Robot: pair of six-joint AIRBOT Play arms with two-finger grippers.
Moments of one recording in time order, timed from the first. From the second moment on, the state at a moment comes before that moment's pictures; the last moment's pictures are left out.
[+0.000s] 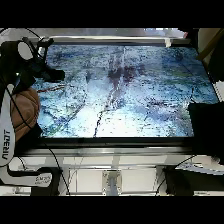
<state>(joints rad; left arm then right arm) -0.09 -1.47 1.70 1.48 -1.42 -1.44 -1.22 -1.39 1.62 -1.32 1.84 1.55</state>
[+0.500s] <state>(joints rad) -0.09 -1.47 1.70 1.48 -1.42 -1.50 -0.72 -1.20 1.74 -0.70 1.72 1.41</state>
